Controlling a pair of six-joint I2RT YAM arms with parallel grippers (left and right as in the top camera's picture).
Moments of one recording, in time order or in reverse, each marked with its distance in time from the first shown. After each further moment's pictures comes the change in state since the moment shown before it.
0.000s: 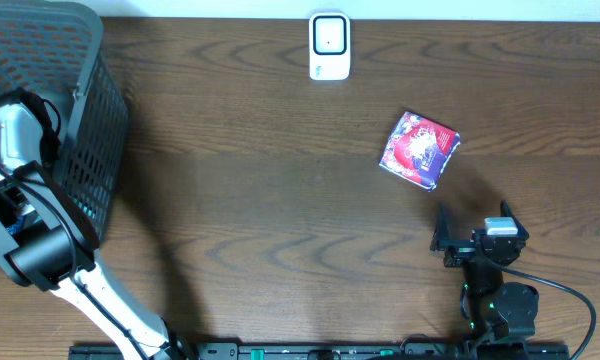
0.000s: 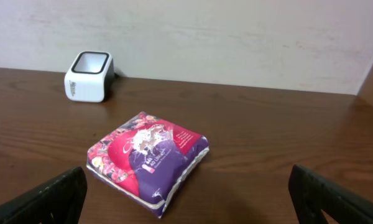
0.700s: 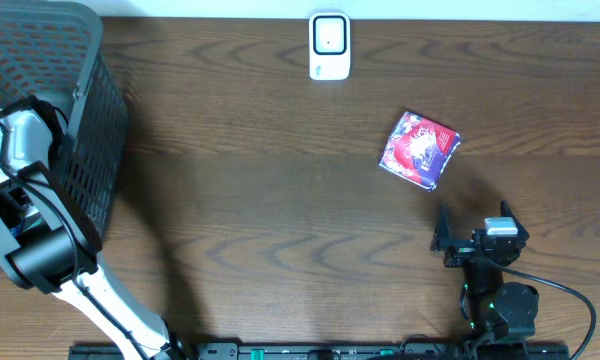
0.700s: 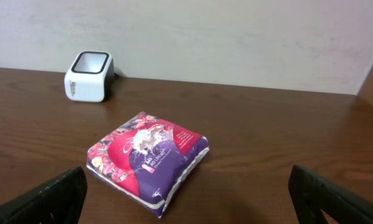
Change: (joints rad) left arm -0.013 -0.024 -0.095 0.050 -0.162 0.038; right arm 0.000 0.000 0.000 0.000 0.000 0.000
